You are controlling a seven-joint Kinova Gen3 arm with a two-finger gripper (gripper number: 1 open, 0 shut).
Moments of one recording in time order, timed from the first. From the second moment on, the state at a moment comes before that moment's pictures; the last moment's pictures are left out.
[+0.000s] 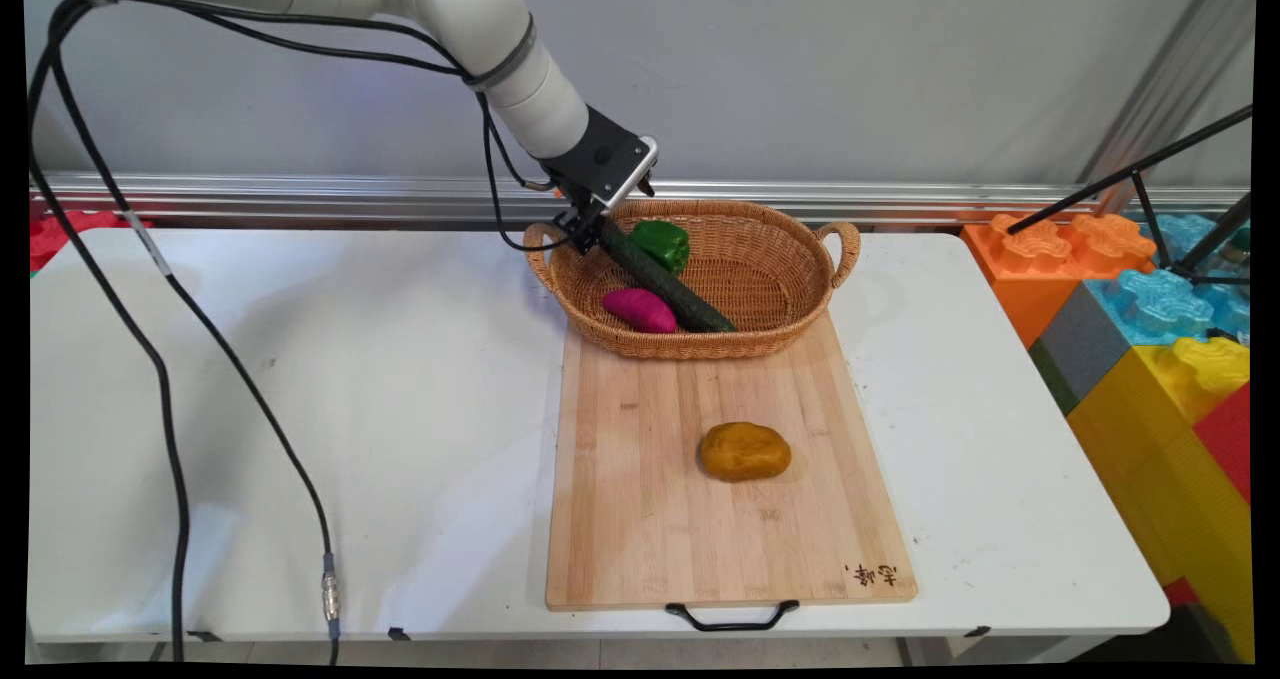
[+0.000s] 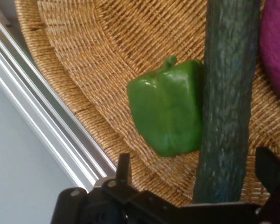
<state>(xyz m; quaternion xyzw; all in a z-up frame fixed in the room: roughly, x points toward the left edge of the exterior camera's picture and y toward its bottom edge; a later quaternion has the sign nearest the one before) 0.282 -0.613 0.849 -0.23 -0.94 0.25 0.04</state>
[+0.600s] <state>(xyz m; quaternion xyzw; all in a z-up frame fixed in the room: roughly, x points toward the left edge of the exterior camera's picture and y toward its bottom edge) 0.281 -0.618 0.827 -0.22 -0.95 0.24 0.03</state>
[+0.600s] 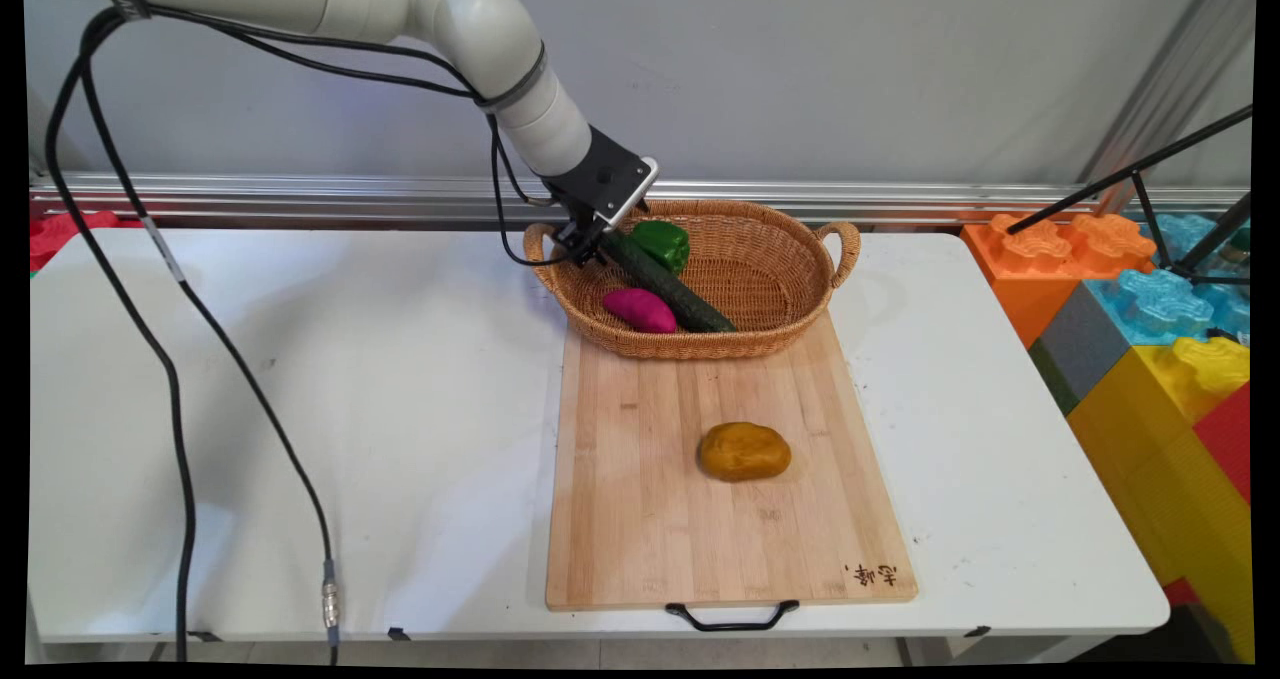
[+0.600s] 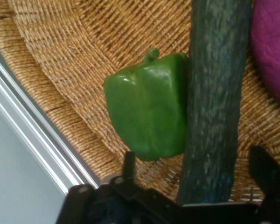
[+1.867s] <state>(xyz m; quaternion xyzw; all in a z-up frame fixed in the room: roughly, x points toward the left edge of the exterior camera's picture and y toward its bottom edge) 0.270 -0.577 0.871 -0.18 -0.95 0.24 0.07</state>
